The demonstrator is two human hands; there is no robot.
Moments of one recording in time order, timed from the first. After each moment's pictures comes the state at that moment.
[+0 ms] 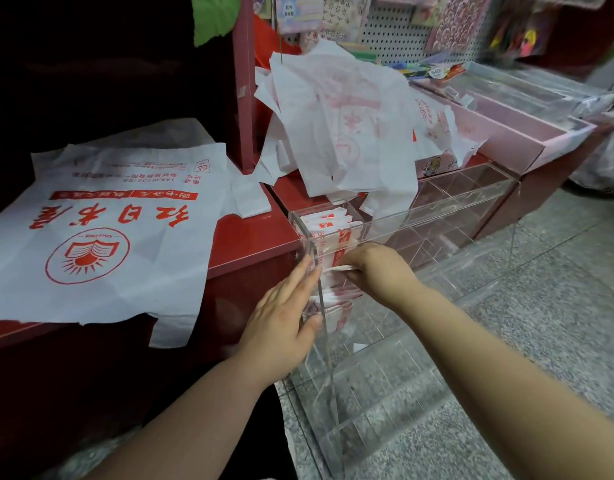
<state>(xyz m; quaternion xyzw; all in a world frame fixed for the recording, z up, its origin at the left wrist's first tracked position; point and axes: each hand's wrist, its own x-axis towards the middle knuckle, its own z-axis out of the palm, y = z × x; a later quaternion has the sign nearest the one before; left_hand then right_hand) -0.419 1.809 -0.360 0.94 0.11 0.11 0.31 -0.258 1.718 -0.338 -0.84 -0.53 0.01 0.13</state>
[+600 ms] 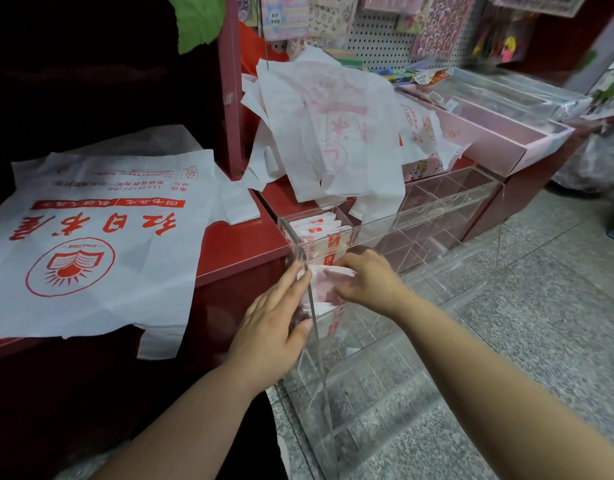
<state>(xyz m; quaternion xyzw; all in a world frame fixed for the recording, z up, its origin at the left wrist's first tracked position) -0.418 1.809 -0.364 0.93 0.12 0.12 0.33 -0.249 1.711 -0.357 -0.88 -0.42 0.08 0.19</state>
